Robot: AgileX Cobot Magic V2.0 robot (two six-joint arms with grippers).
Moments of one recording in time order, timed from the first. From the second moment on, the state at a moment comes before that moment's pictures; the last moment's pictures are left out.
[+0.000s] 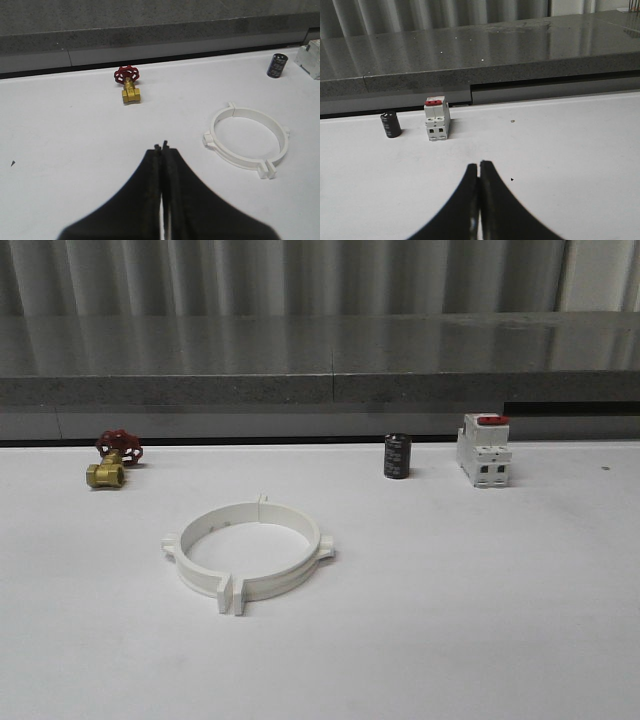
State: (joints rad) left arm -0.27 0.41 -0.41 -0.04 0.44 -0.04; right arm -0.02 -0.01 0.03 0.02 0.12 0.12
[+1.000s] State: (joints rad) left arm -0.10 0.16 -0.19 0.00 0.21 -0.04; right arm -0.02 -0.01 0.03 0.02 0.12 0.12
